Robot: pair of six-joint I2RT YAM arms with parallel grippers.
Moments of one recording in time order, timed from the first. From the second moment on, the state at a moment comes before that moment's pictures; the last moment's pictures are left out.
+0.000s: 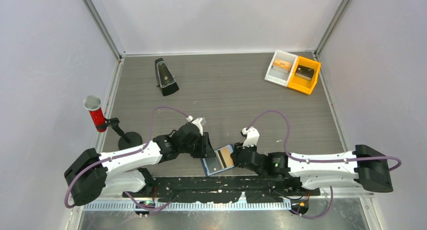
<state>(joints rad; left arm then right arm) -0.93 1.14 0.52 -0.14 0.16 -0.90 1.36 1.04 0.43 -0.20 0.61 0.94</state>
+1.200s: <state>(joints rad) -0.96 1.32 0.45 0.12 0.10 -1.01 1.14 1.11 0.22 0.28 0.24 0.90</state>
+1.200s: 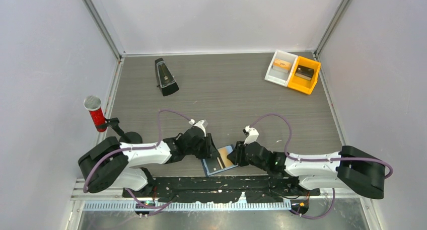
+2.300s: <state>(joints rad) -0.97 1.27 0.42 0.16 0.10 -1.04 1.13 1.11 0.20 0.31 0.24 0.95</state>
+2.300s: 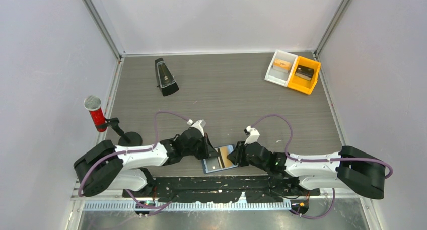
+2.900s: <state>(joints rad) -0.97 1.30 0.40 0.24 0.11 -1.06 1.13 1.13 0.20 0.34 0.22 0.96</state>
